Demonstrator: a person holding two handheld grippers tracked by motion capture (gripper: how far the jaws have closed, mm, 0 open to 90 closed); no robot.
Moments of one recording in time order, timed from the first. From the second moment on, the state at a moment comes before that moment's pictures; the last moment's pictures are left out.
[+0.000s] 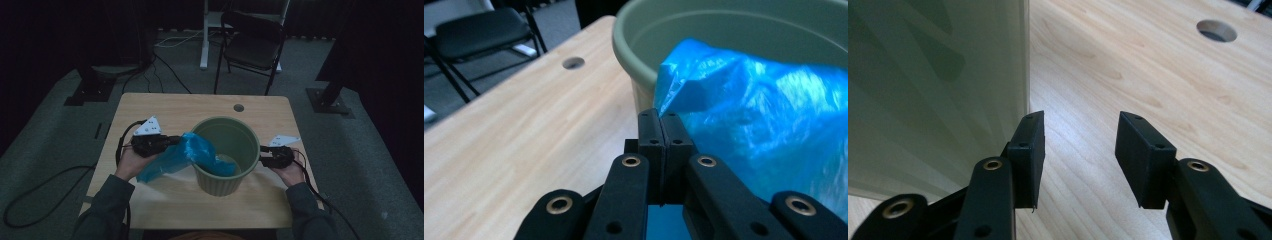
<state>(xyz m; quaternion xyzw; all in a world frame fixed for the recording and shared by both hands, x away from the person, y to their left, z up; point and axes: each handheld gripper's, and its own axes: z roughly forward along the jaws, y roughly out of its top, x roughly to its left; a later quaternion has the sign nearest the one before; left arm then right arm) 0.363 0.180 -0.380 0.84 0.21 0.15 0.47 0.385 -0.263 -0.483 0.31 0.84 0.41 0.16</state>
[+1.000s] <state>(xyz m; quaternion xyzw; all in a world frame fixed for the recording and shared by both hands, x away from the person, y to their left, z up) 0.387 0.129 -0.334 0.83 0.17 0.19 0.49 0.365 -0.277 -0.388 0.26 0.81 0.50 0.17</state>
